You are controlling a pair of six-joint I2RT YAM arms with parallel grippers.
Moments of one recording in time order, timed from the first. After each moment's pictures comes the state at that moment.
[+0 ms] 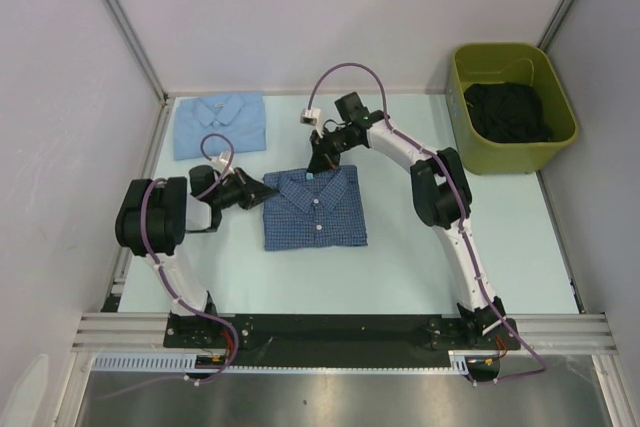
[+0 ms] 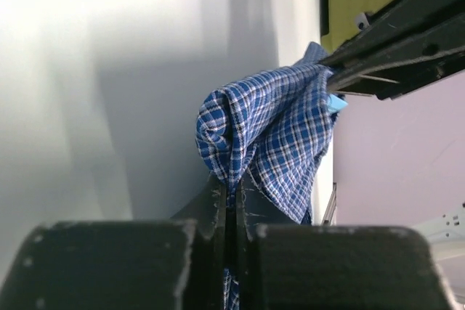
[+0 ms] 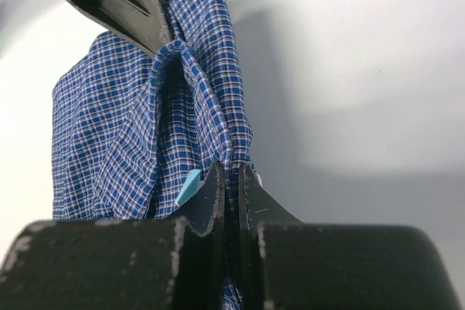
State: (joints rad) left arm 0.04 1.87 0.58 0.81 0.87 -0.85; right arm 0.52 2.41 2.06 -0.60 -0.93 -0.41
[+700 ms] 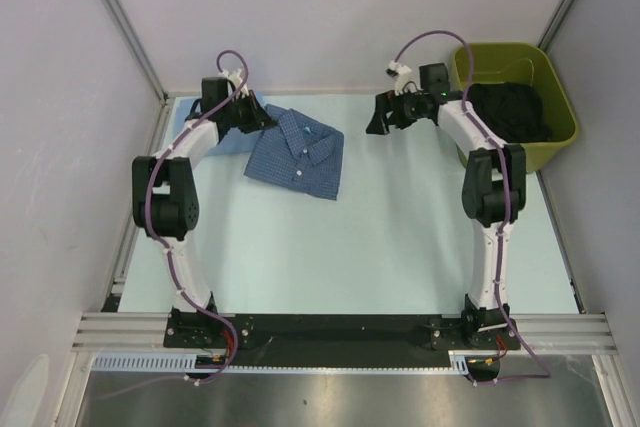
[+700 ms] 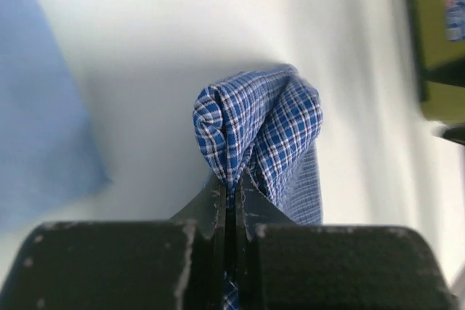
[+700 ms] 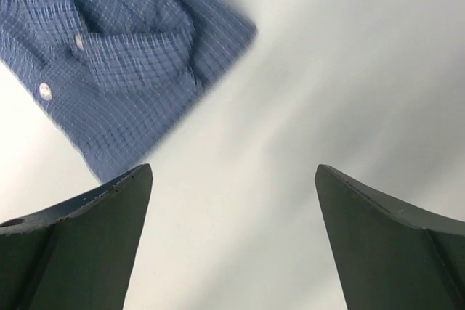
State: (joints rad) left arm -0.06 1.99 1.52 -0.15 0.57 -0.38; right arm 0.19 2.21 1.92 -0.48 -0.69 -0.13
